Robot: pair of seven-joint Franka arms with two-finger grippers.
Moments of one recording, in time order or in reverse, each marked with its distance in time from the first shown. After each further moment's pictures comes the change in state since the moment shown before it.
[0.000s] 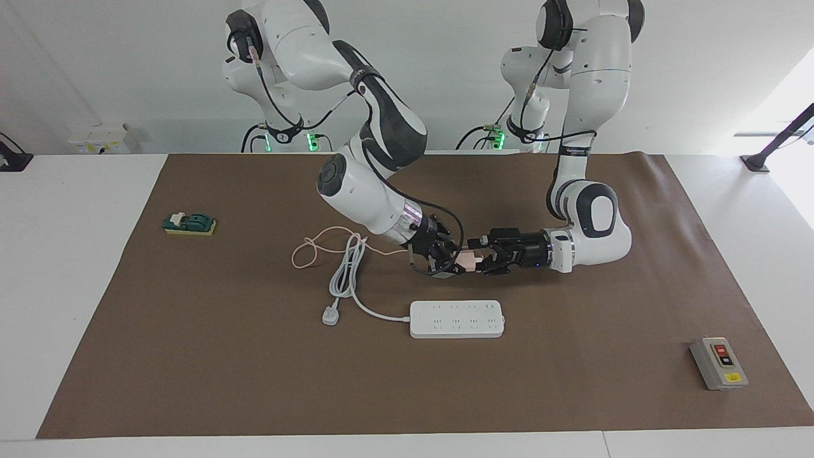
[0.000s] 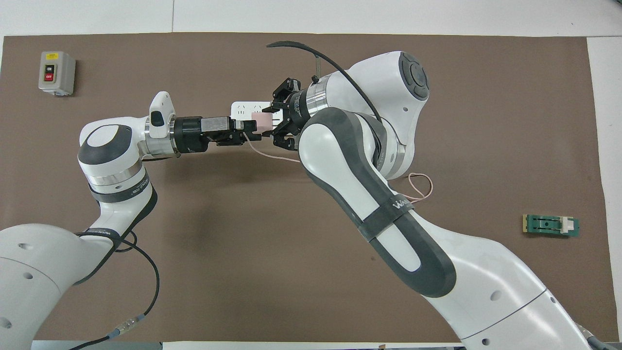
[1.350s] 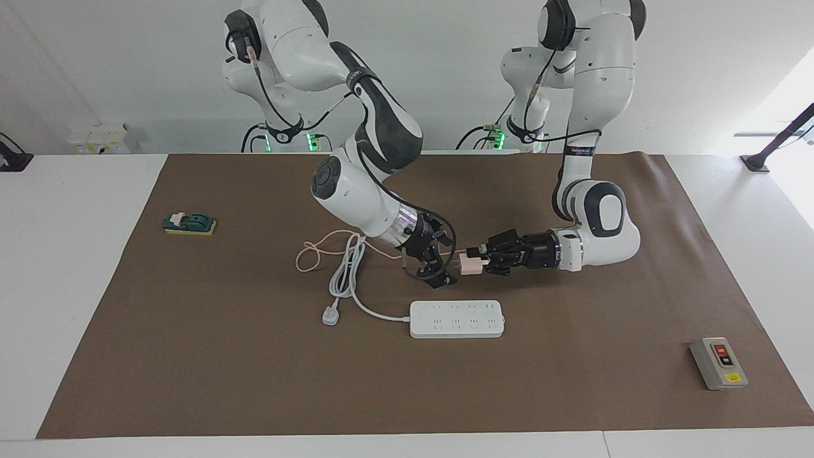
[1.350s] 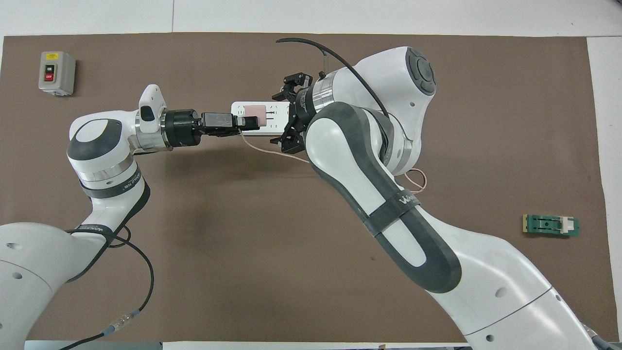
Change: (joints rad) left arm 0.017 -0.001 0.009 0.041 0.017 -0.011 0.025; right arm -0.010 0.002 -0.016 0.007 -0.003 -0.025 0.056
